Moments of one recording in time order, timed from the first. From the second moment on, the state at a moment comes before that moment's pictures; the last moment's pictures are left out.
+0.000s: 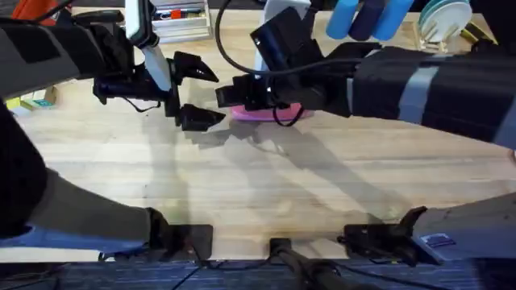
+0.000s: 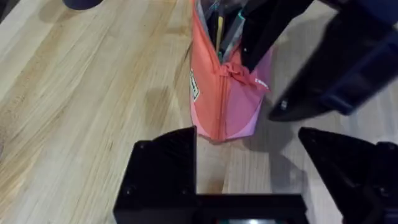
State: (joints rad) left arm 0.21 1.68 0.99 -0.80 1.08 1.49; right arm 0.76 1.67 1.10 -0.29 -0.06 0.52
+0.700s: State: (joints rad) left arm 0.21 1.68 0.99 -0.80 1.08 1.49; right arm 0.75 1.71 1.10 -0.25 0.02 0.55
